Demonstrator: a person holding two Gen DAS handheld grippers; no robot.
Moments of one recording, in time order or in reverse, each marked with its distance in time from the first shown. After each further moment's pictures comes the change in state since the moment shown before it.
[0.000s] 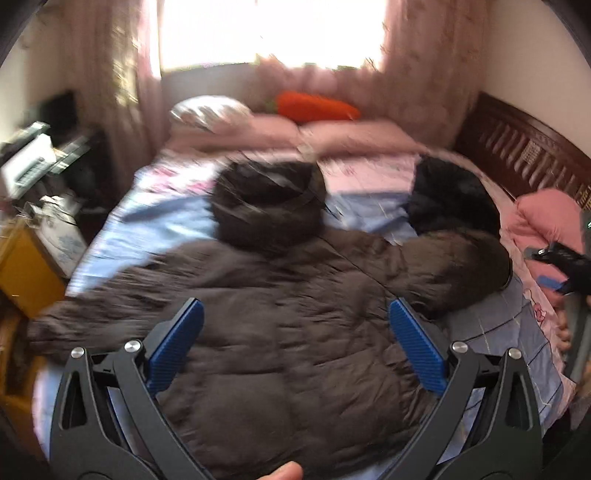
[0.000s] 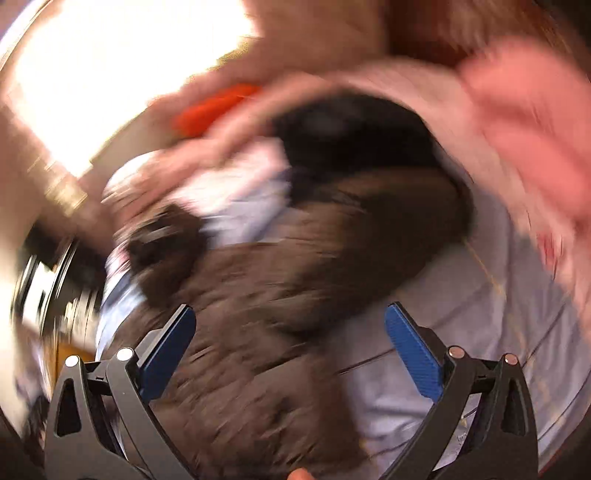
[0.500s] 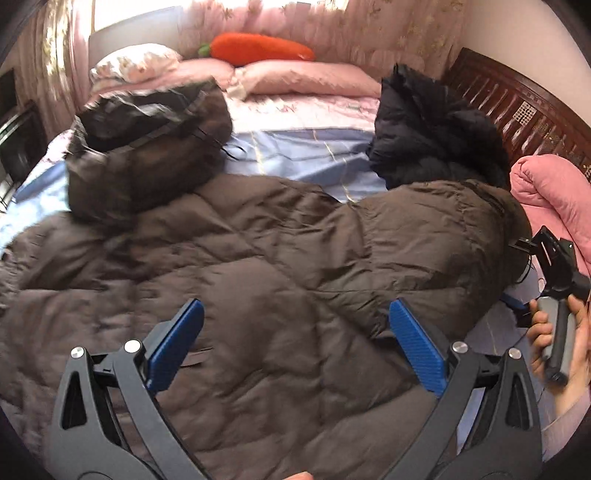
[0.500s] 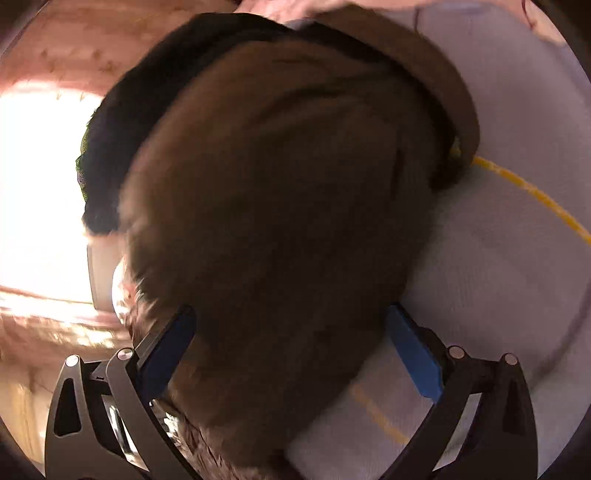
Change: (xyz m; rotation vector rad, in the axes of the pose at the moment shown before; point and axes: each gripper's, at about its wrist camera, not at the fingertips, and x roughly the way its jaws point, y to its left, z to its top) left arm 0.234 -0.136 -0.009 0.018 0.127 -0.141; right arm 0.196 -0.188 0.041 0.562 0.060 0.255
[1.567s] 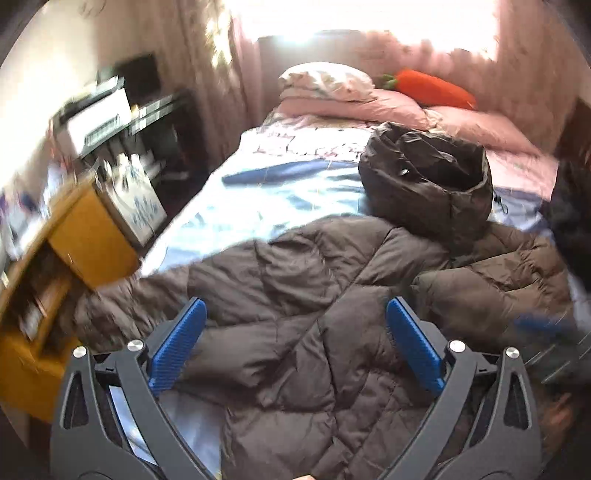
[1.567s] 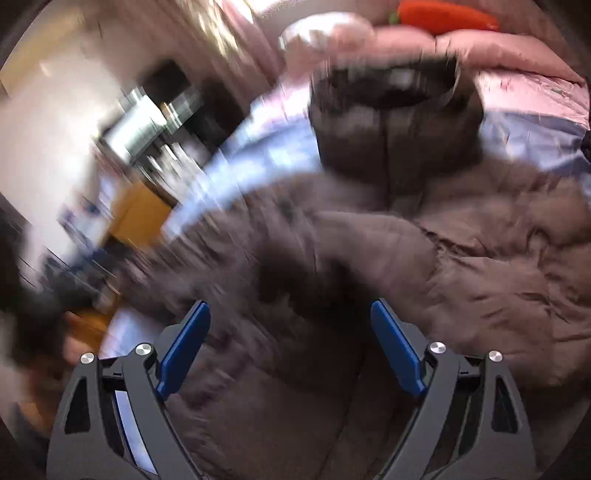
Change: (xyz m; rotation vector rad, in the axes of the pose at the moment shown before) left arm -0.201 0.331 -0.029 -0.214 -0.076 0.440; right arm 0.096 0.274 -0.484 -1.165 0.481 0.027
